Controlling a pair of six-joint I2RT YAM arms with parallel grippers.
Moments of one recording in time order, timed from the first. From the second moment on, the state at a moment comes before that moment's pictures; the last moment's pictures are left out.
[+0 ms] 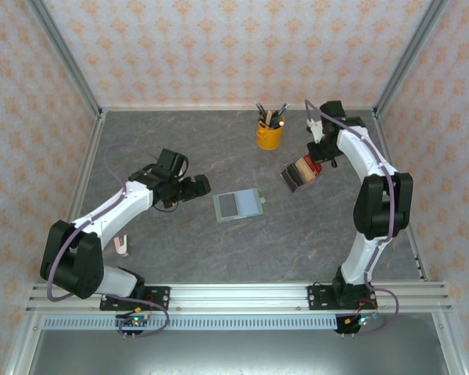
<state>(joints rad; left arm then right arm) -0.33 1.40 0.95 -0.61 0.14 -0.69 0.09 1.85 1.59 -0.97 0.00 -0.23</state>
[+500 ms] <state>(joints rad) -0.33 1.40 0.95 -0.61 0.16 -0.70 0.10 1.84 1.62 -0.99 -0.02 -0.14</state>
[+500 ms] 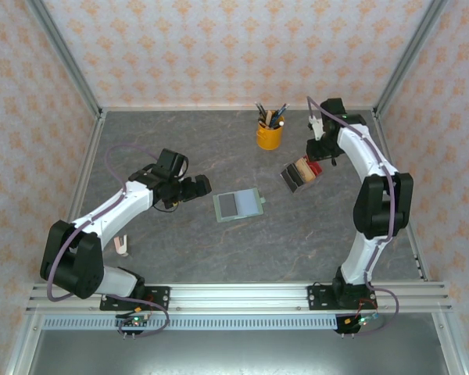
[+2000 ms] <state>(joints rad) -0.28 1.38 0.81 -0.47 0.28 -0.81 0.80 2.04 1.47 -0.73 0.00 0.51</state>
